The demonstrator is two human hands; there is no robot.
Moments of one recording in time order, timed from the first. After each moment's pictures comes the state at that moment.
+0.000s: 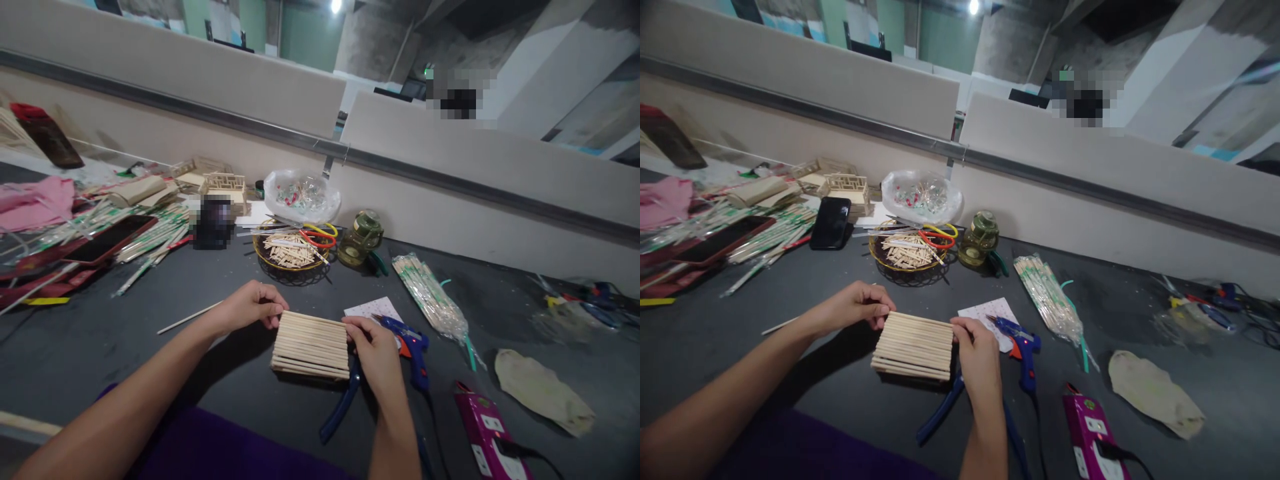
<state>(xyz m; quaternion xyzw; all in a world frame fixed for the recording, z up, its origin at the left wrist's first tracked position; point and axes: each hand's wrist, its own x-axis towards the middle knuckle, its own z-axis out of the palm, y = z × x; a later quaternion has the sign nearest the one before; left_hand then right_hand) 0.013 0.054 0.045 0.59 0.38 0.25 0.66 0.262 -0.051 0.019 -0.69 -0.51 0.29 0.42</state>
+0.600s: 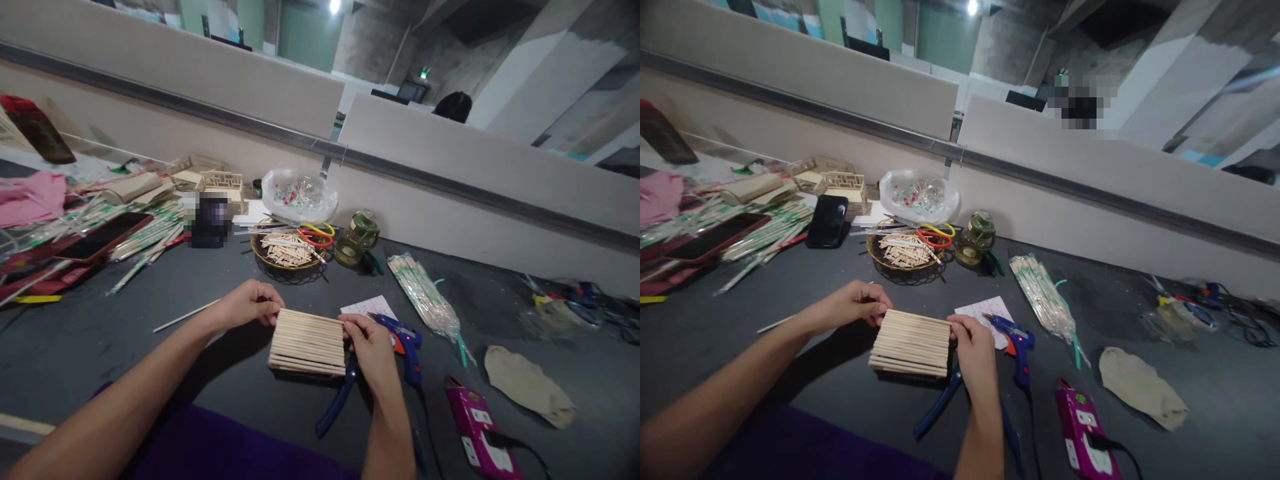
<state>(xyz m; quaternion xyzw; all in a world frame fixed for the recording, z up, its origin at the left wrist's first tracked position) 0.010 0.056 0.044 0.63 0.38 0.19 0.65 0.263 -0.051 0.018 -0.68 -0.49 0.33 0.43</state>
